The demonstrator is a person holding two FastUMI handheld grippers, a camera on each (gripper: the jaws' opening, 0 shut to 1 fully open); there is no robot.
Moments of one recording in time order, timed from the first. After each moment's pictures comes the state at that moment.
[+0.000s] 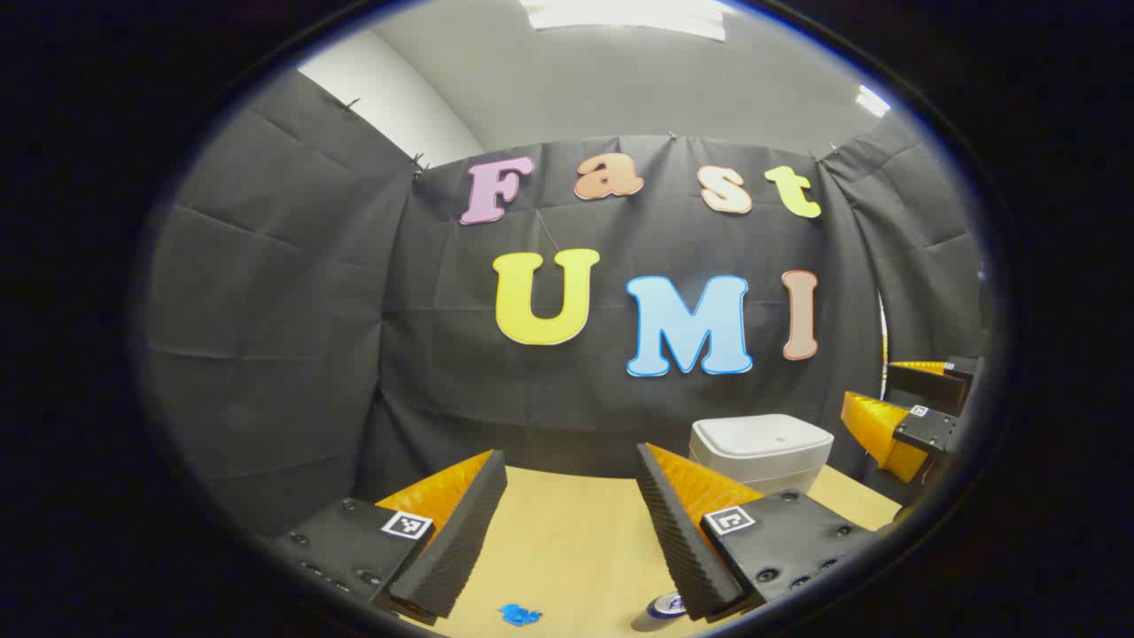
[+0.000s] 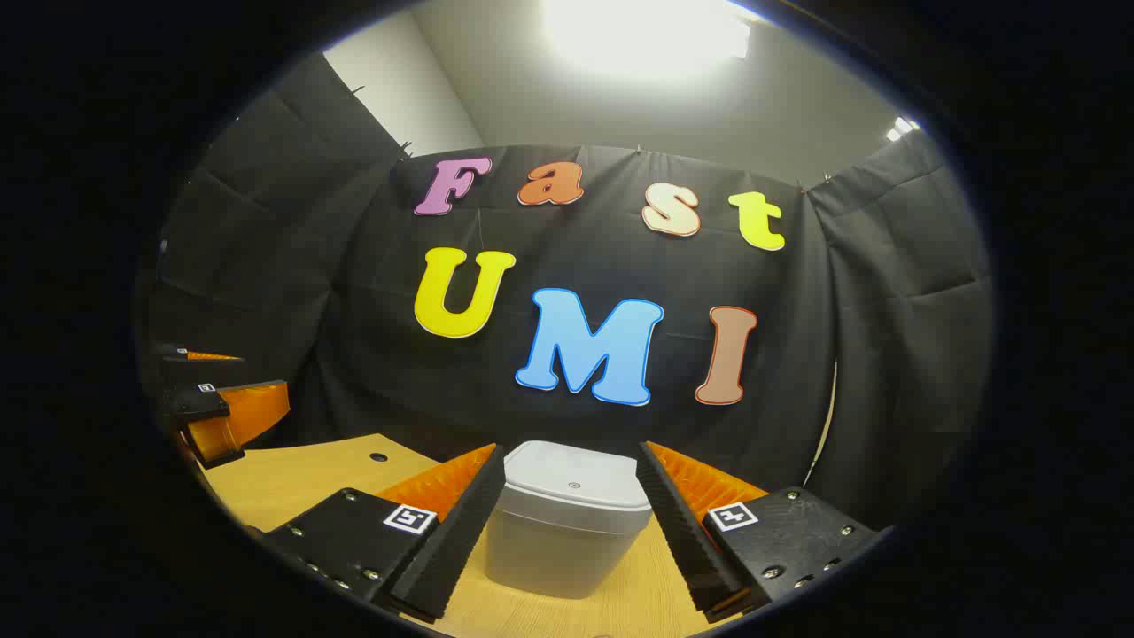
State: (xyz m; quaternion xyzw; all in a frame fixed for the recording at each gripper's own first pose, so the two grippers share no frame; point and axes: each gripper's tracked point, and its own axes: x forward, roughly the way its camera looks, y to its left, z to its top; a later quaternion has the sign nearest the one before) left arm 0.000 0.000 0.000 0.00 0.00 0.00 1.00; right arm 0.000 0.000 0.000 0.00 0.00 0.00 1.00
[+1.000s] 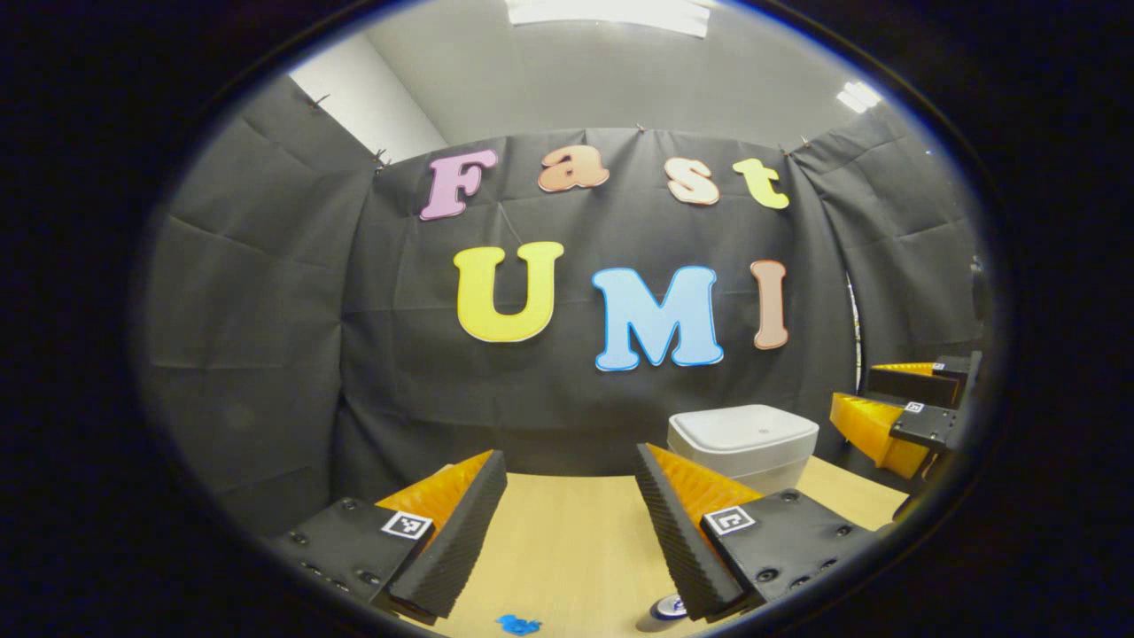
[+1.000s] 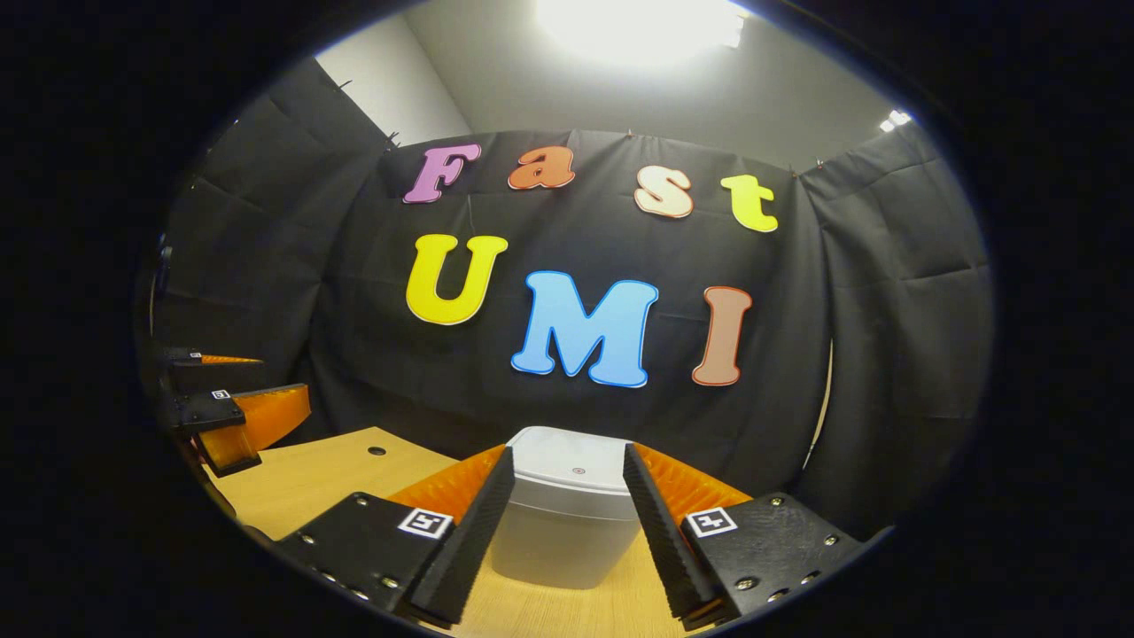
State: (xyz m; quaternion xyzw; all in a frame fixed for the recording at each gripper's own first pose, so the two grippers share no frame) left arm 0.026 -0.014 -0.006 0.01 0.01 -0.06 1.00; right arm 0.004 0.007 -0.011 0.02 0.03 -0.01 1.00
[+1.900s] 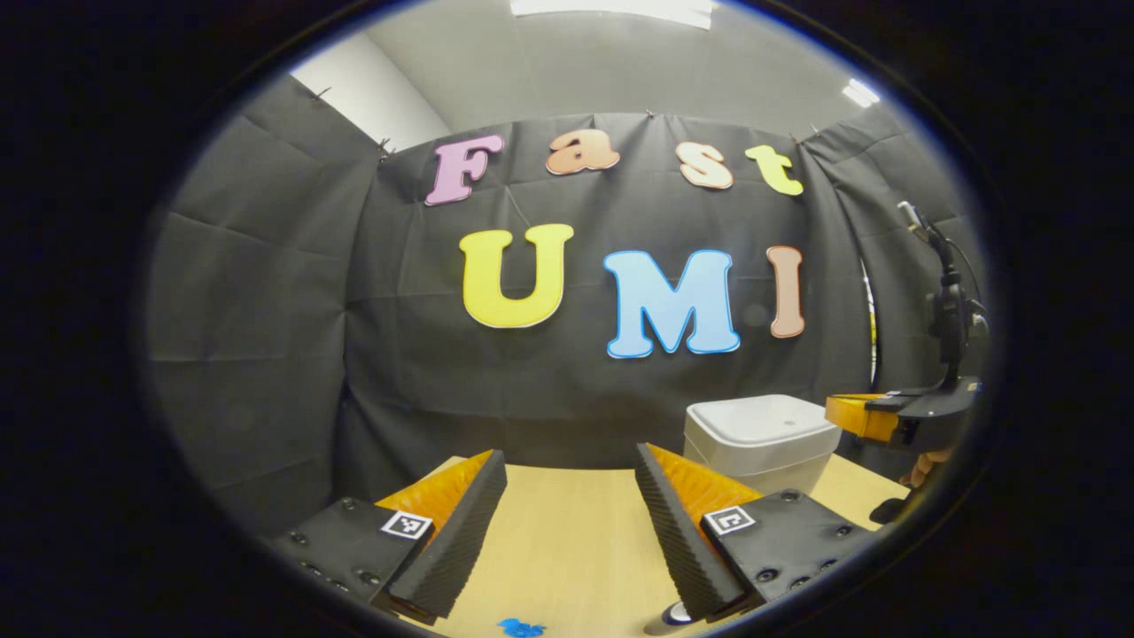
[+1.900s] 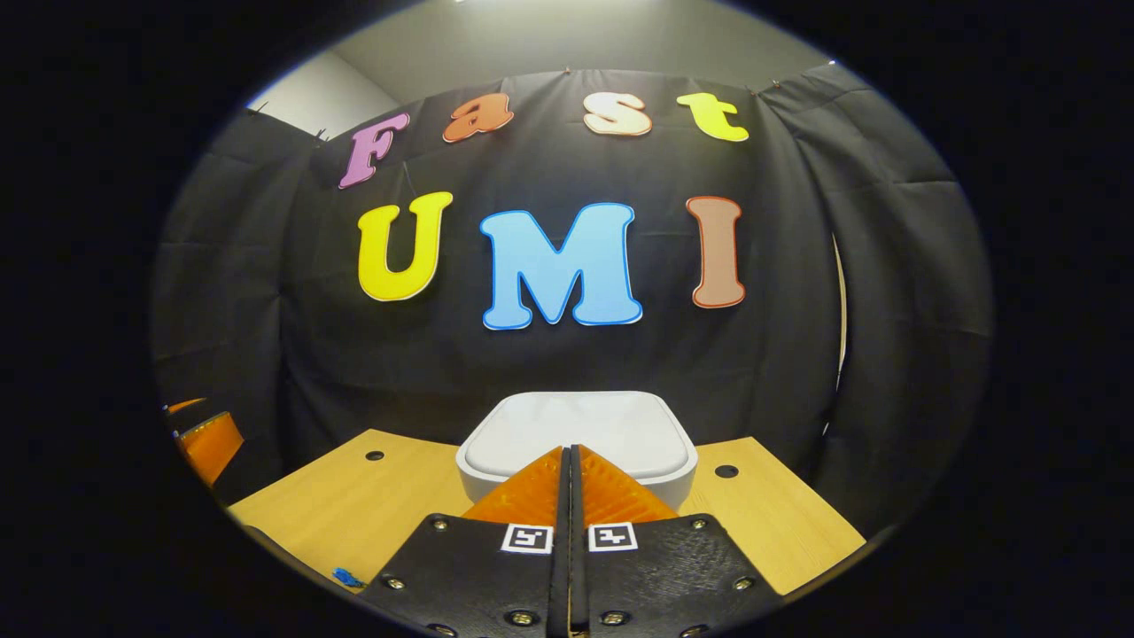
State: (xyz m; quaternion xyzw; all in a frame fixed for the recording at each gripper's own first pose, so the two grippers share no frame) left arm 0.064 -0.007 -0.032 0.01 0.03 -0.04 1.00; right arm 0.093 -0.010 -0.074 0.12 0.12 -0.03 0.99
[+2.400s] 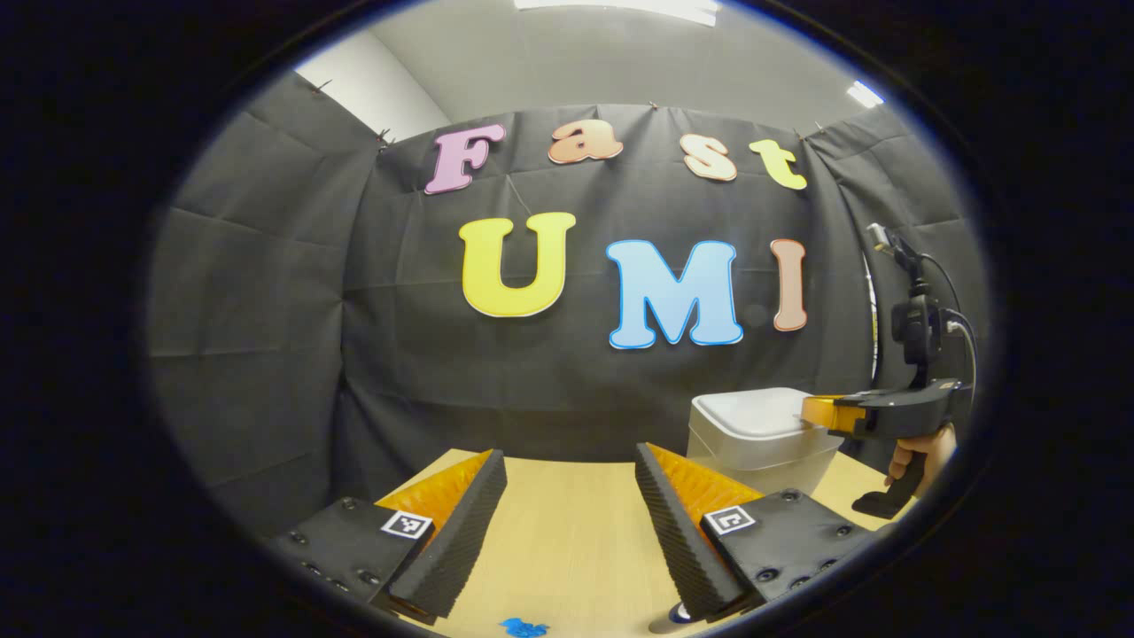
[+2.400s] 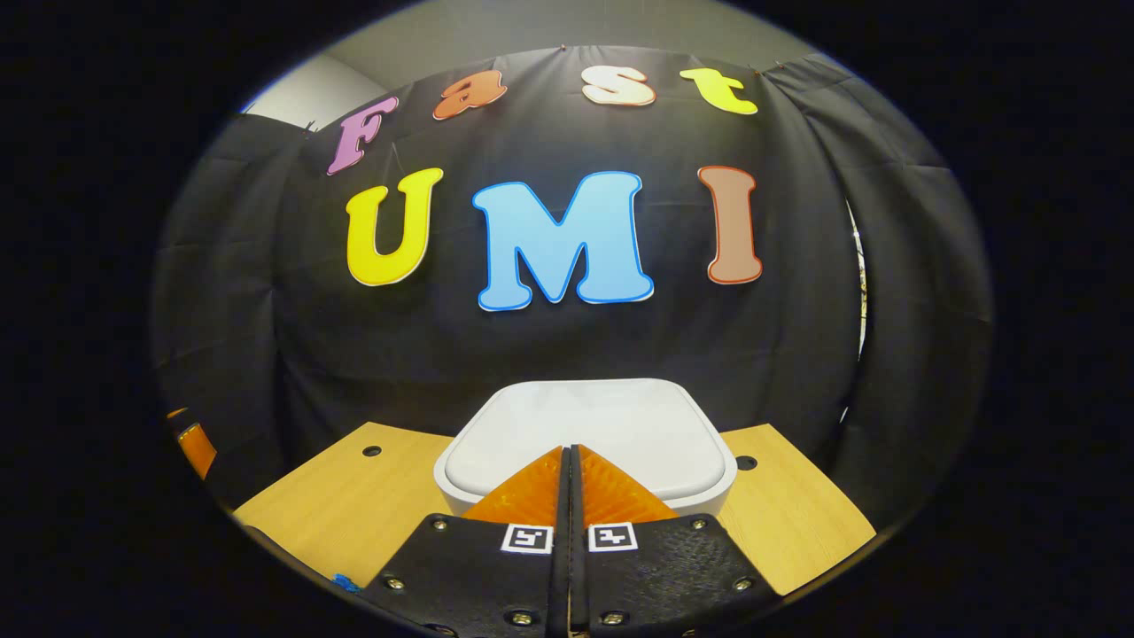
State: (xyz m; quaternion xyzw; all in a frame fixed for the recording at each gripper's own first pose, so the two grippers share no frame) left arm 0.078 0.001 -0.045 0.01 0.04 -0.04 1.00; right arm 0.136 -0.004 -0.102 0.14 0.16 -0.01 0.98
